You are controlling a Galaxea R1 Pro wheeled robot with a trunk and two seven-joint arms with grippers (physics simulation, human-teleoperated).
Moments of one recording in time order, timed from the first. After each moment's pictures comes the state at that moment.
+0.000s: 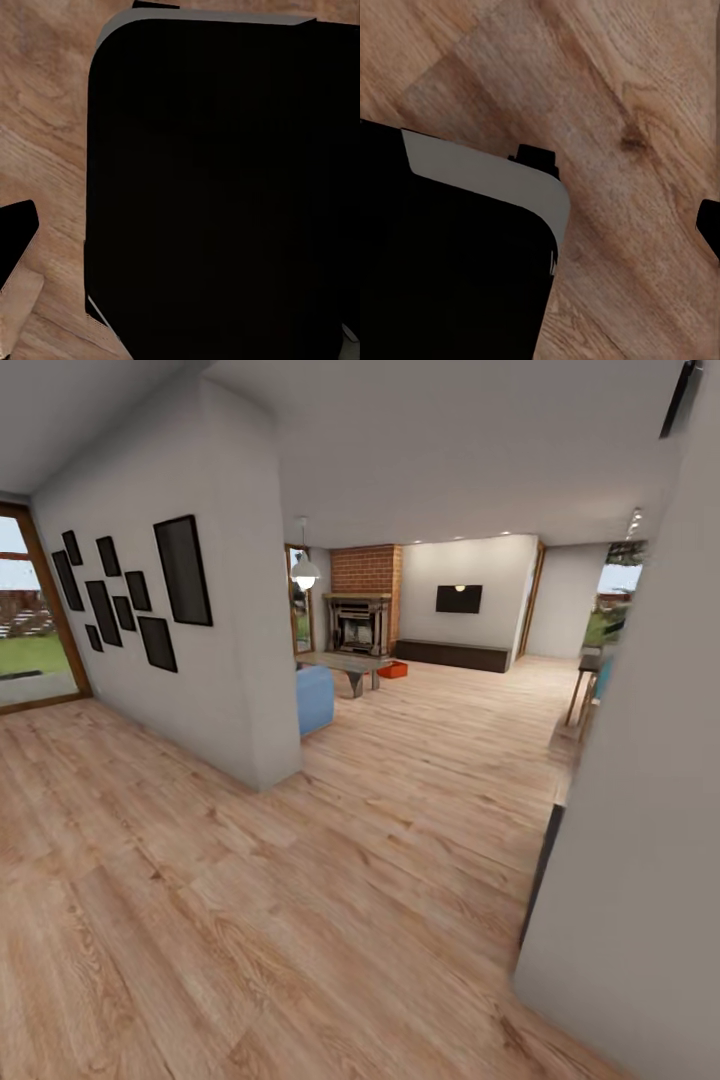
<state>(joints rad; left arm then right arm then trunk) 0.00 -0.01 0.01 -0.04 0.10 0.00 0.01 -0.17 -0.04 0.45 0.03 -0.20 -0.10 0.05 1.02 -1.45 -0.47</state>
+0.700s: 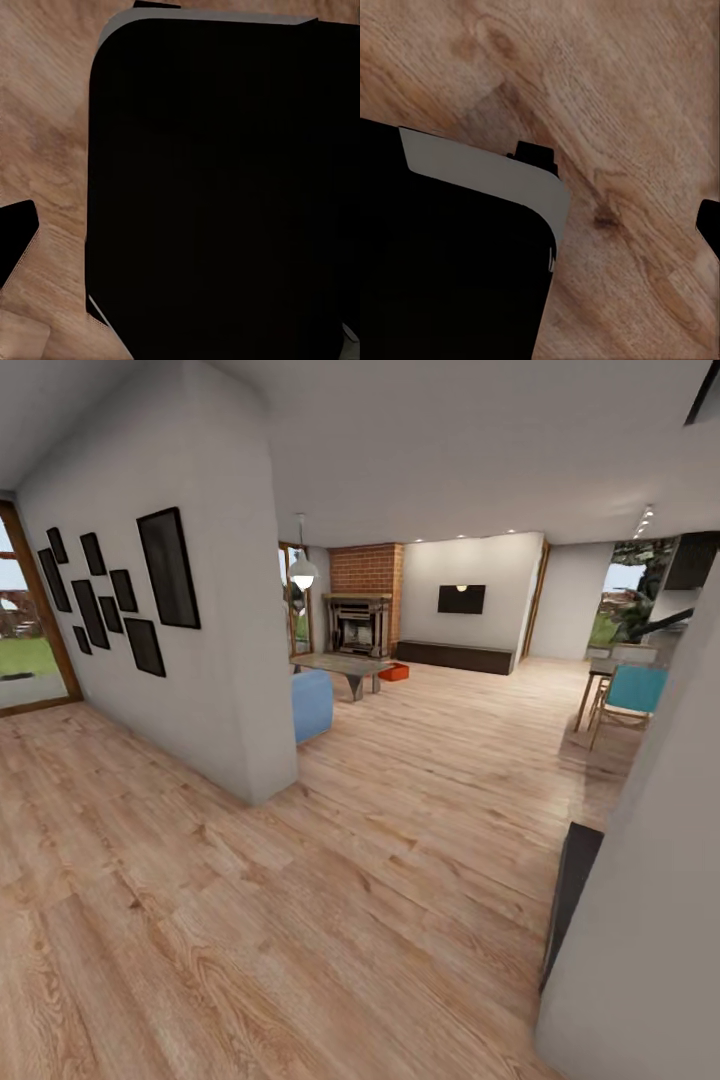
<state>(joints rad) 0.00 -0.01 0.01 -0.04 0.10 0.00 0.01 -0.17 -0.04 0.45 0.03 -0.21 -0.10 0.05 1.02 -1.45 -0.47</state>
